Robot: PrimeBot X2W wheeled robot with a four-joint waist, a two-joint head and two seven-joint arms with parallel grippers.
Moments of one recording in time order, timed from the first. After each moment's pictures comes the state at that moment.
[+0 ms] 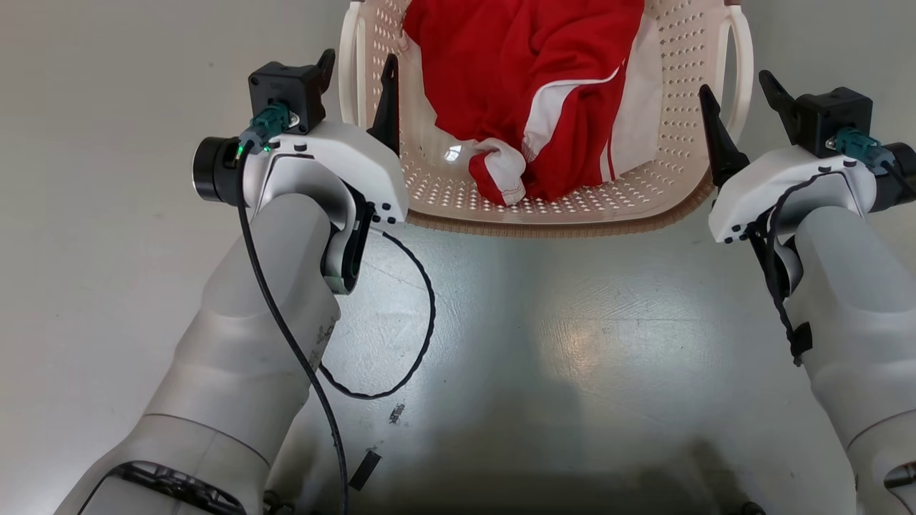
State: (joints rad) left arm -0.97 0.03 -0.47 0.89 -0.51 0.11 -0.26; right arm -0.93 -0.17 0.11 1.01 0.07 0.12 -0.25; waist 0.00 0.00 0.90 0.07
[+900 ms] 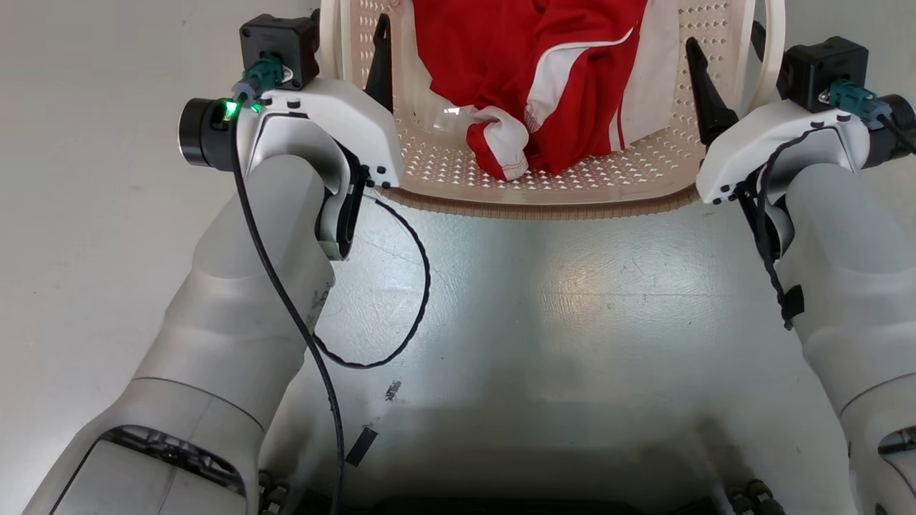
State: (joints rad) left arm -1.08 0.03 -0.51 0.98 -0.55 0.11 -0.26; right arm -1.03 -0.15 0.14 1.05 0.08 0.12 -0.25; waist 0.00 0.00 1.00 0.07
